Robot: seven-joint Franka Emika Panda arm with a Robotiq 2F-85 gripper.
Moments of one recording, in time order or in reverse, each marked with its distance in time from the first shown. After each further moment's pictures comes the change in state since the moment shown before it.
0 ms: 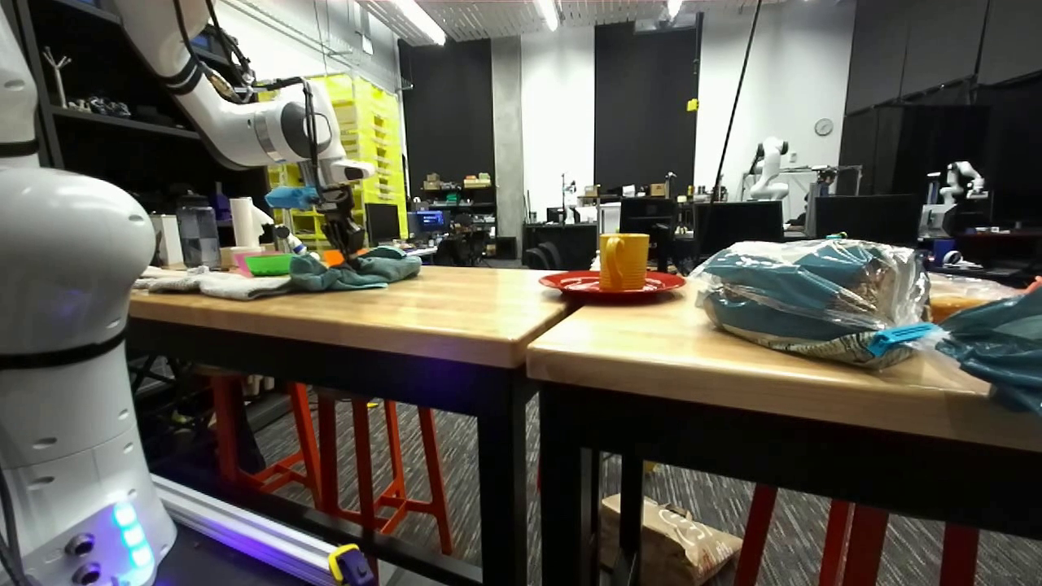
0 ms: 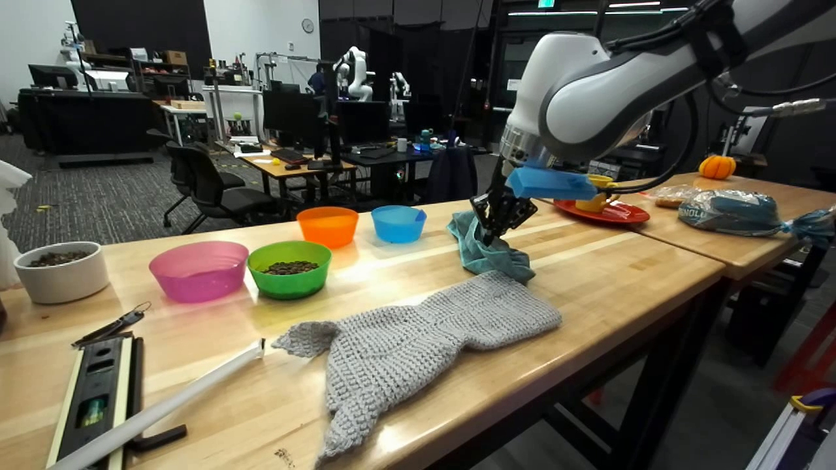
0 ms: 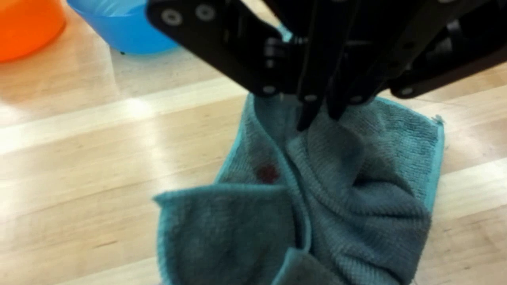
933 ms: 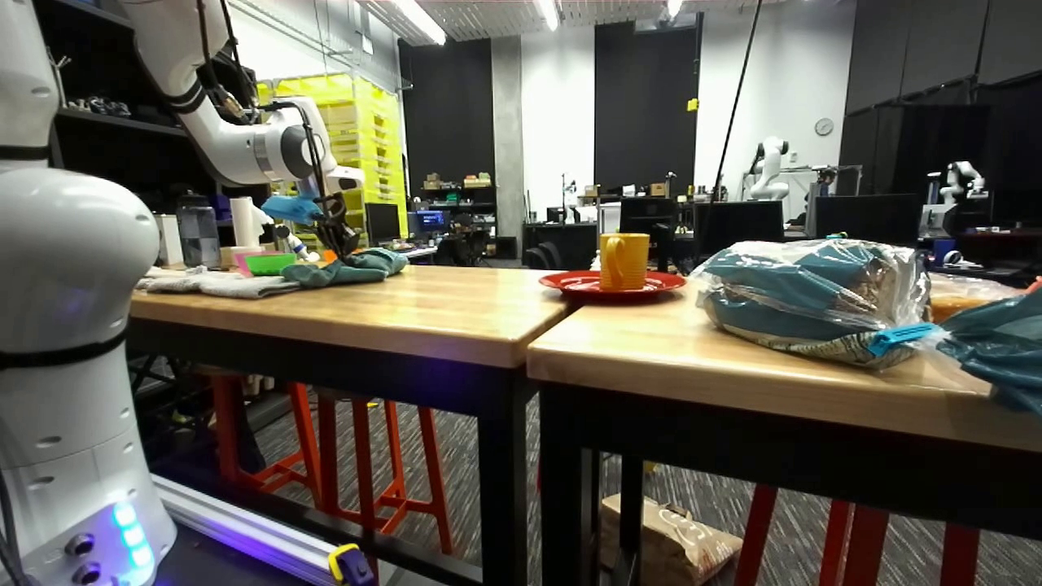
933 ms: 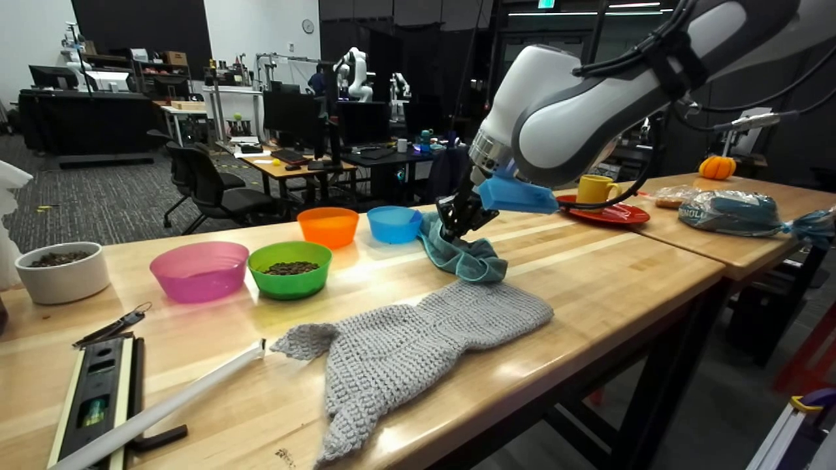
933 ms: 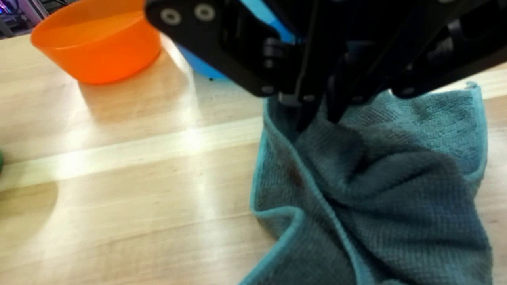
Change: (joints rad) arm 0.046 0.113 0.029 0.042 0.008 0.226 -0.046
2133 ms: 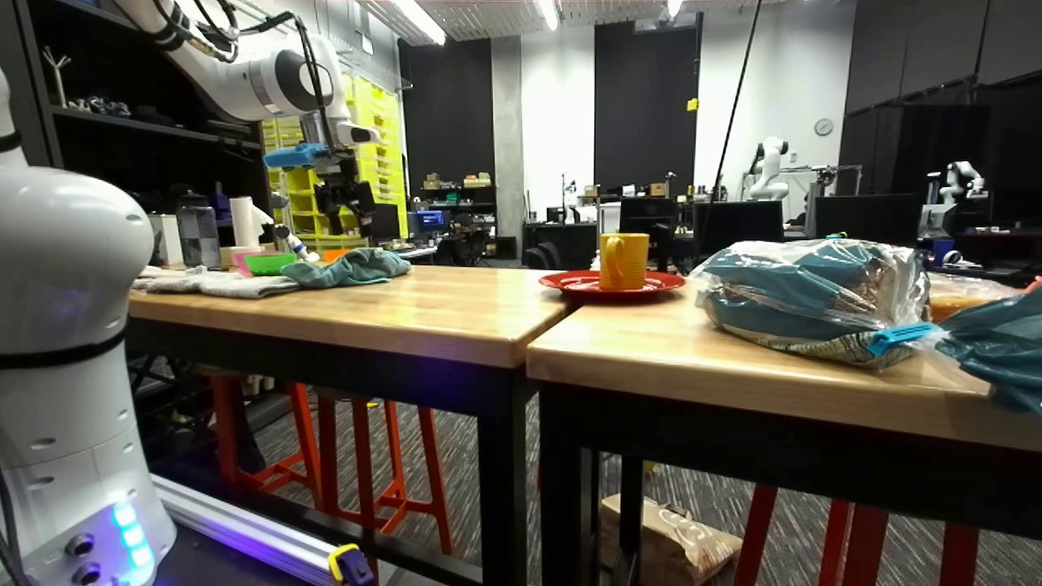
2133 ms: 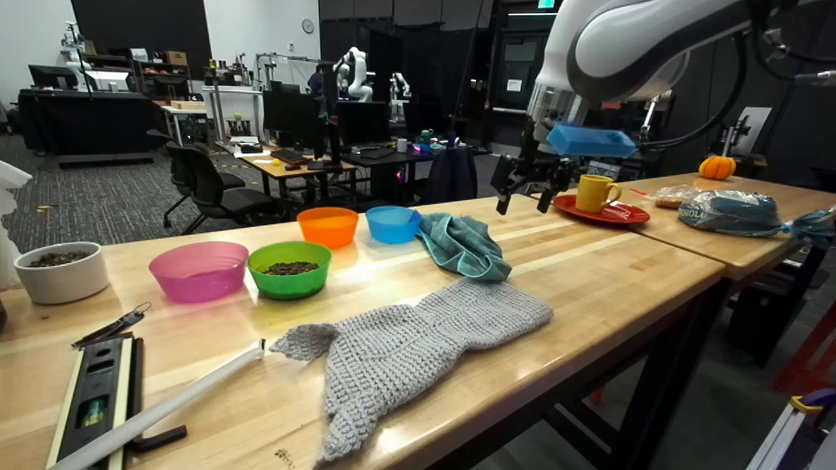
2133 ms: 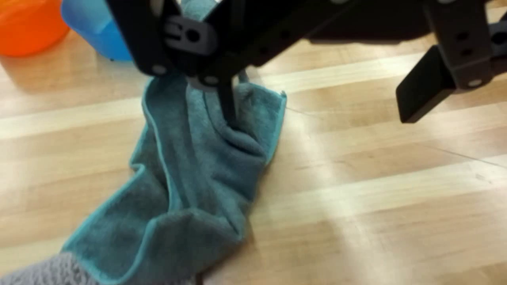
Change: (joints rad) arm -0.058 -0.255 -0.085 0.008 0.030 -0.500 -0.135
